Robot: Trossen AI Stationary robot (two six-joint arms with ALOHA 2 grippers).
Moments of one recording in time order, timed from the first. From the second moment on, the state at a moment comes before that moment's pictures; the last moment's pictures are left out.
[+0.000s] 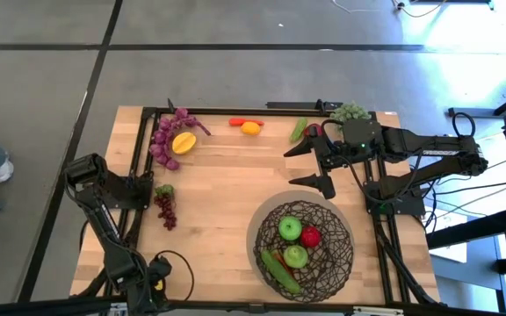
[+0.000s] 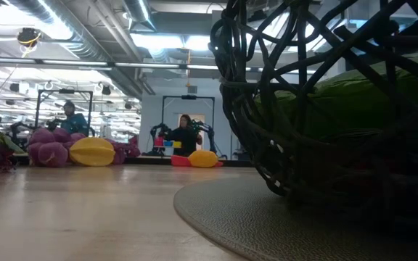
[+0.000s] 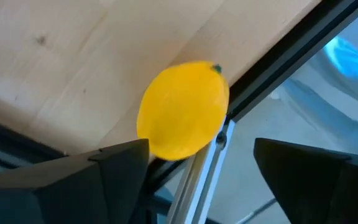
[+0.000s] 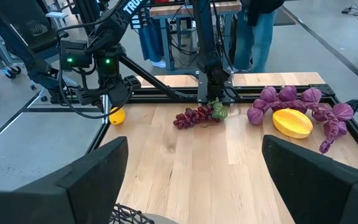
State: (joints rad) left arm -1.12 1.68 1.10 -0.61 0.09 -1.92; right arm 0.04 1.16 1.27 -0.42 -0.12 0.07
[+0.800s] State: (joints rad) left arm -1.12 1.79 1.10 -0.65 0.04 -1.69; right arm 0.04 1.16 1.27 -0.42 -0.12 0.07
